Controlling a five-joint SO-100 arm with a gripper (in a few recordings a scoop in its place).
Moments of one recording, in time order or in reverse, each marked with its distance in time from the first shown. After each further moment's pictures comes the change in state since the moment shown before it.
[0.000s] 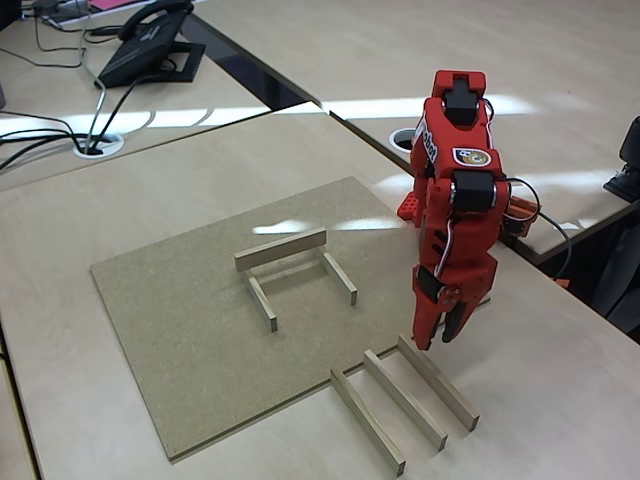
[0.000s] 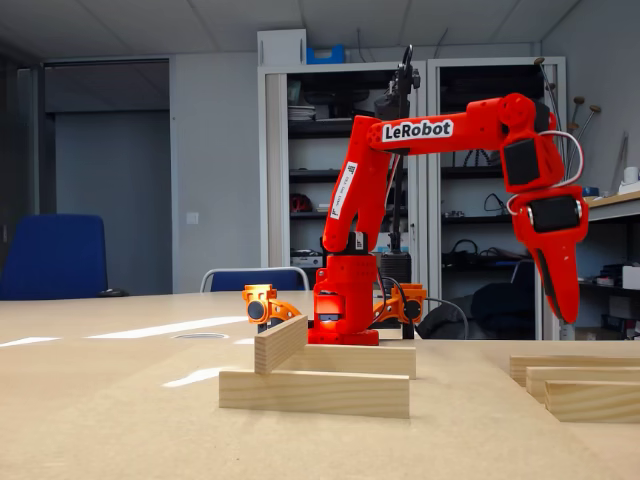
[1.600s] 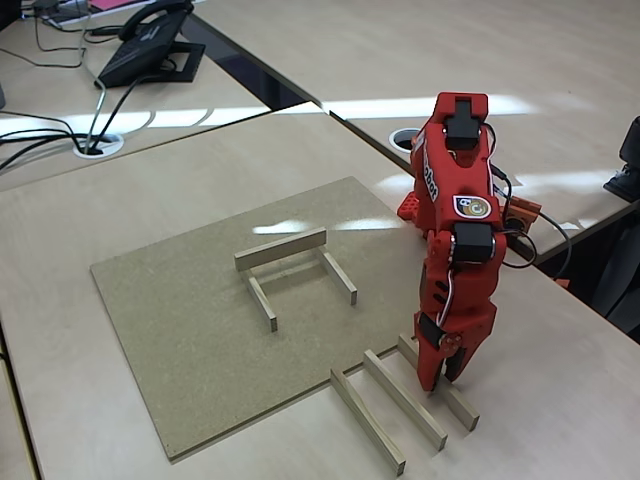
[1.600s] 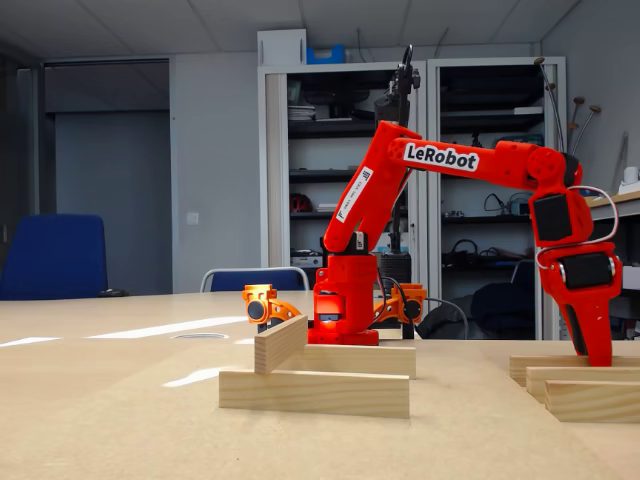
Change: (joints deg) arm -1.4 -13.2 -3.8 -10.4 1.6
